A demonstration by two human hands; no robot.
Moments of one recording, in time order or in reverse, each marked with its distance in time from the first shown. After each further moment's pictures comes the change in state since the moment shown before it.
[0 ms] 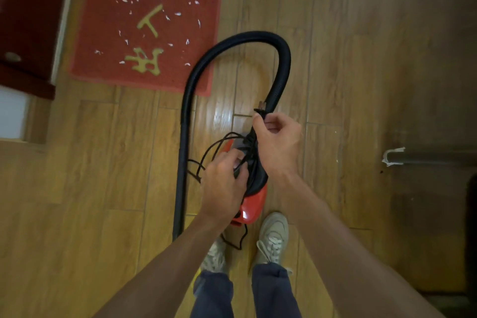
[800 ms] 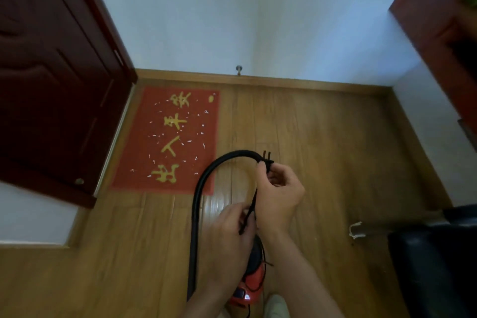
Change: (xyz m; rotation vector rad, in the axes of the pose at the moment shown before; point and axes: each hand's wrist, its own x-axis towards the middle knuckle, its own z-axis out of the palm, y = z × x) left_hand -0.033 0.181 -0.205 -0.196 0.116 0.285; right_hand -0.120 -0.274 -0.055 0.319 0.332 -0.221
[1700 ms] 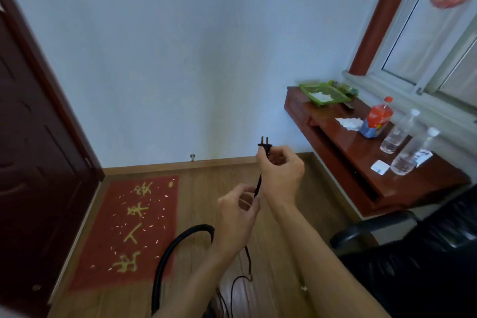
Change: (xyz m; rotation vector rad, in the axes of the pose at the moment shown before) left_hand -0.006 0.346 -0.007 -0.284 -0.052 0.322; right_hand 0.057 -0.281 -0.218 0.055 0.084 -0.416
